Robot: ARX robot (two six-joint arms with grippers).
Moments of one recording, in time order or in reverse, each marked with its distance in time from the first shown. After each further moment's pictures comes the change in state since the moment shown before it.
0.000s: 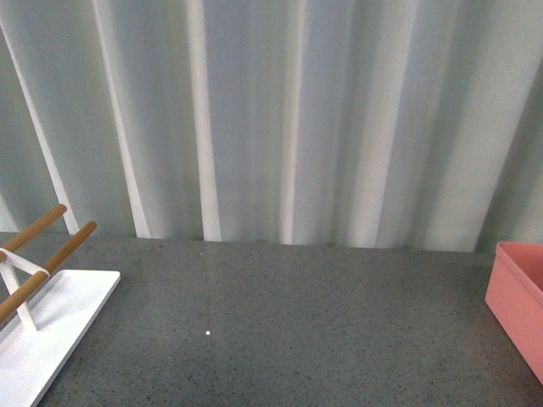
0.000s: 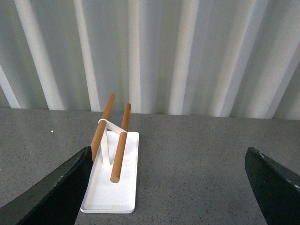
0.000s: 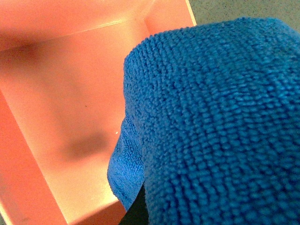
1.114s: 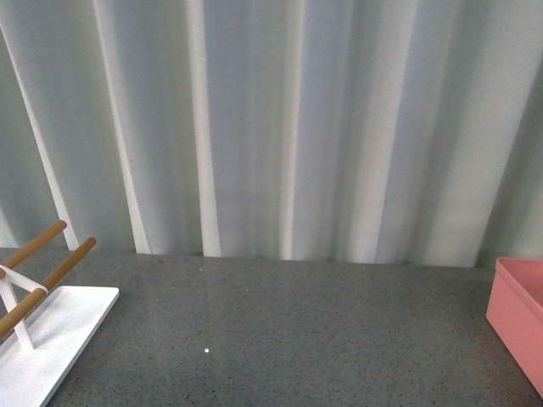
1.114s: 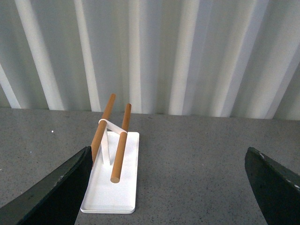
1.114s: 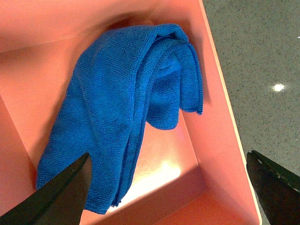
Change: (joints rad) left arm 0.000 0.000 0.000 0.000 0.000 0.000; right arm -0.018 0.079 0.074 -0.010 -0.038 -0.036
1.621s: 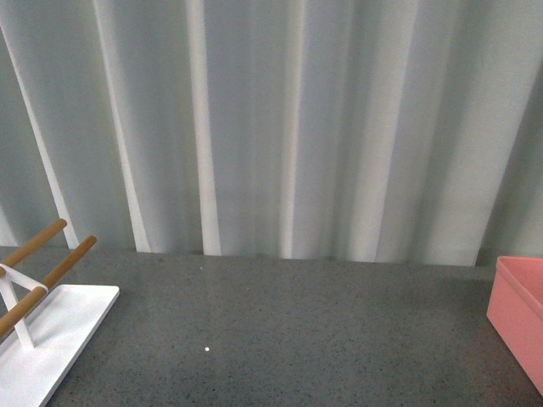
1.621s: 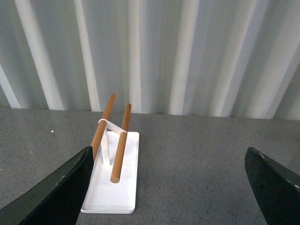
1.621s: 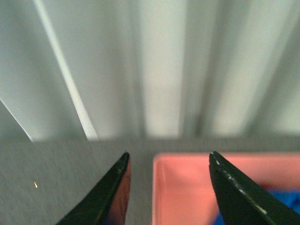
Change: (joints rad) left arm 0.000 0.000 0.000 0.000 0.000 0.000; right arm 0.040 -0.277 -0.797 1.534 -0.581 0.007
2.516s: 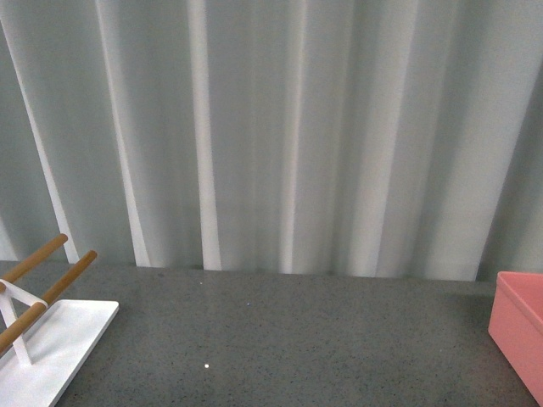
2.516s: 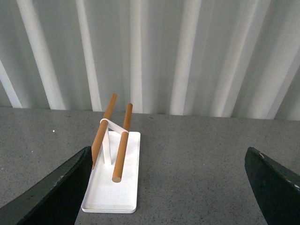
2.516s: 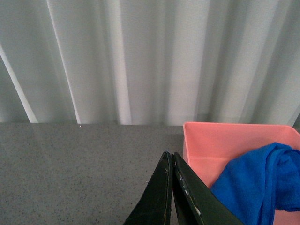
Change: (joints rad) left arm 0.000 0.000 0.000 0.000 -0.001 0.000; right arm 0.194 -0.687 -0.610 -0.029 0.188 -0.003
